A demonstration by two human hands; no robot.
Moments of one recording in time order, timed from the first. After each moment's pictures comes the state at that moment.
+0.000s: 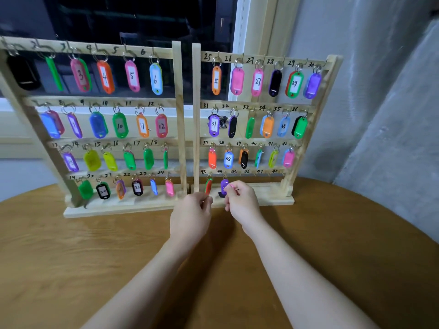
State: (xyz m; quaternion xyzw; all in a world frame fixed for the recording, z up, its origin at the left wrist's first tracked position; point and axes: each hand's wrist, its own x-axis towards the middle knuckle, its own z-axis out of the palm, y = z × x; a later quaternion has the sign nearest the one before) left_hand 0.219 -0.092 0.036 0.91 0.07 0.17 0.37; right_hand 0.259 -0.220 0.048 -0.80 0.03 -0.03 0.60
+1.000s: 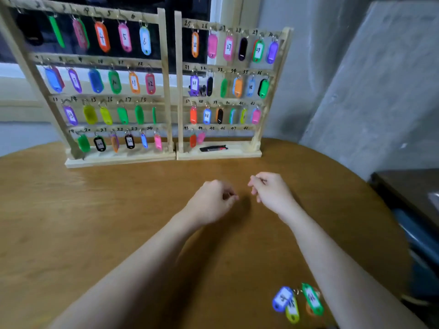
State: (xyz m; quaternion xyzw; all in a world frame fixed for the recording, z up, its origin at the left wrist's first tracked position) left_hand 0.091 -0.149 0.059 0.92 -0.19 -0.02 0.35; right_hand 0.093 -0.333 0.080 -0.90 0.04 -0.02 0.43
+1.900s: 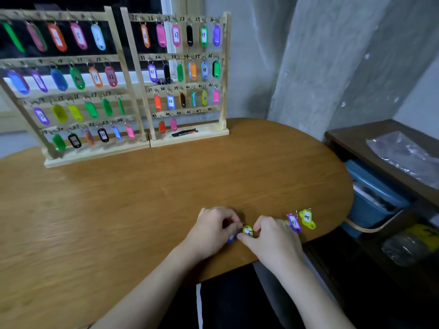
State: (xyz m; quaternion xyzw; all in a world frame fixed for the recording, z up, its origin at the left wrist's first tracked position) left_hand -0.047 -0.199 0.002 0.89 -0.28 -0.04 0.36; right_hand -0.122 -0.349 0.043 -0.98 0.15 0.01 0.15
